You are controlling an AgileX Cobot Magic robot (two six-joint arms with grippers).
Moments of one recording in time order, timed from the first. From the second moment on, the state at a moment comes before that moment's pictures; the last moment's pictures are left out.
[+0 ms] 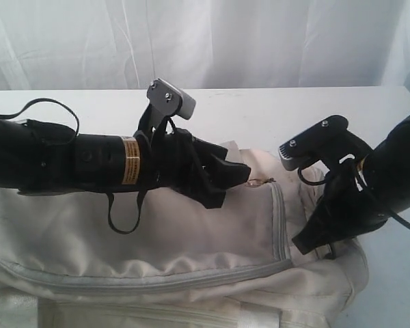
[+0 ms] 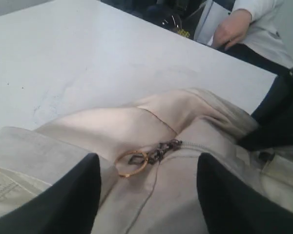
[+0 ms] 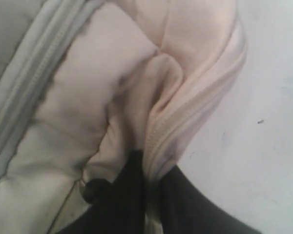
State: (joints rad) left arm -0.65 1.72 -0.91 1.03 -0.62 -0.92; right arm 0.64 1.38 -0.78 -0.22 0.68 0.01
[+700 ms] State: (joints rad) left arm -0.73 1.73 -0.91 1.31 -0.49 -1.04; right arm 0.64 1.29 -0.81 -0.20 0.41 0.42
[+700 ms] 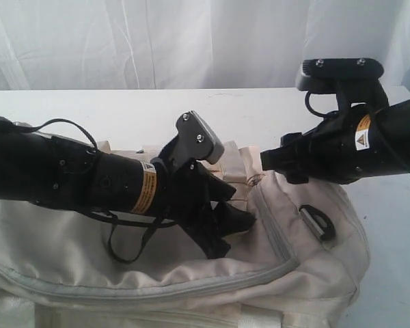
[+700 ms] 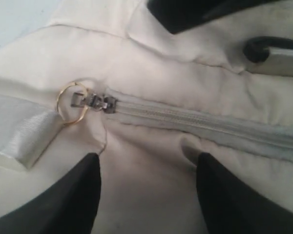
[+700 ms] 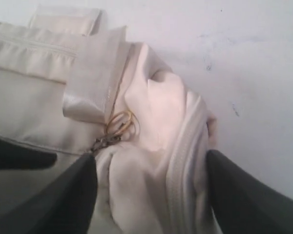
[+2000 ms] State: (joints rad) left arm -0.77 1.66 -0.91 1.39 -0.49 -1.20; right arm 0.60 1.44 -0.81 -0.18 0.43 0.53
